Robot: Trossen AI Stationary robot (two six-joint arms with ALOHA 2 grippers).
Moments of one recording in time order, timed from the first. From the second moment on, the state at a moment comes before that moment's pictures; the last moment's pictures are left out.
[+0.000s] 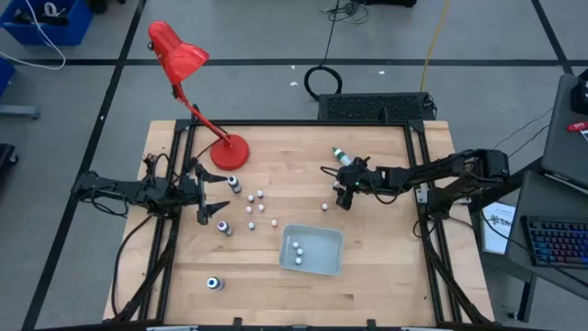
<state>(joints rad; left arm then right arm) -0.19 0.05 0.03 0.03 -0.33 0.05 -0.19 1.46 0.52 0.12 0.23 0.13</state>
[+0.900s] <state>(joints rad) -0.19 0.05 0.03 0.03 -0.33 0.05 -0.19 1.46 0.52 0.13 0.23 0.11</state>
